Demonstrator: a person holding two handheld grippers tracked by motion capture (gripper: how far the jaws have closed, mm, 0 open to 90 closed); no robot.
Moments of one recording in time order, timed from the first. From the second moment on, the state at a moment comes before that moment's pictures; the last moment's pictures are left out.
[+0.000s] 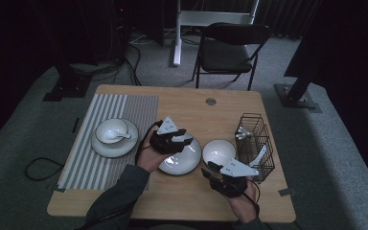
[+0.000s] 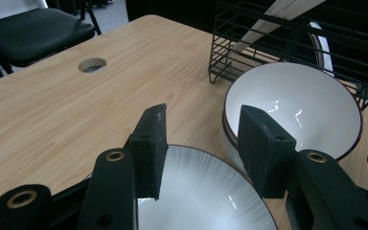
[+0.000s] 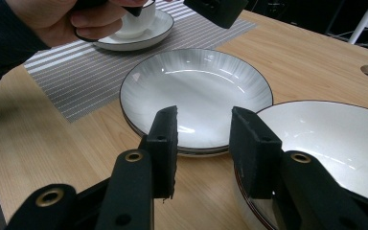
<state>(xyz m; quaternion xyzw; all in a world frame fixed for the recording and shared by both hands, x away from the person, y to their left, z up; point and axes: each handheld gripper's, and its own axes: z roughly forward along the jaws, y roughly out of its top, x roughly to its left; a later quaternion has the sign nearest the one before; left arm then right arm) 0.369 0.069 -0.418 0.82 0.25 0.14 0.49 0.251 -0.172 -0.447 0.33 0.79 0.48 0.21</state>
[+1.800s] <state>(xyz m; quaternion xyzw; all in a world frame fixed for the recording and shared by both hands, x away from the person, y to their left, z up) 0.375 -0.028 -0.392 0.85 0.13 0.13 0.50 0.242 -0.190 -0.453 0.35 0.77 0.48 0.22</state>
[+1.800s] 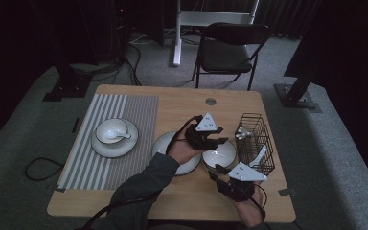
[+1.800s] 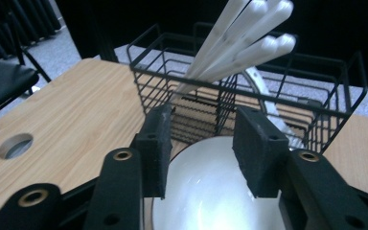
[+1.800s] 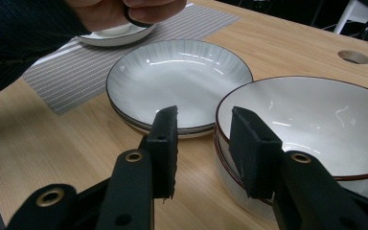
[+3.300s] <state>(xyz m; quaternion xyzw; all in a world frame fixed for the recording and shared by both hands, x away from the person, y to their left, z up) 0.364 -0.058 -0.381 0.84 0.11 0.14 0.51 0.244 -0.194 -0.457 0.36 0.77 0.48 0.21</state>
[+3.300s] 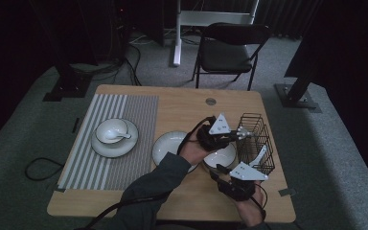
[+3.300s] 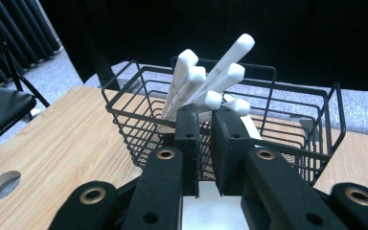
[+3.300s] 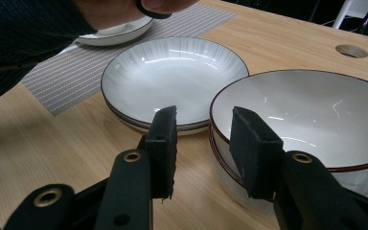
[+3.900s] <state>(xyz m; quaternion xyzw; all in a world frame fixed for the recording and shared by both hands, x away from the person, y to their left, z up) 0.361 -0.056 -0.376 0.84 0.10 0.15 0.52 0.244 -0.193 -0.457 0.36 0.77 0.48 0.21</state>
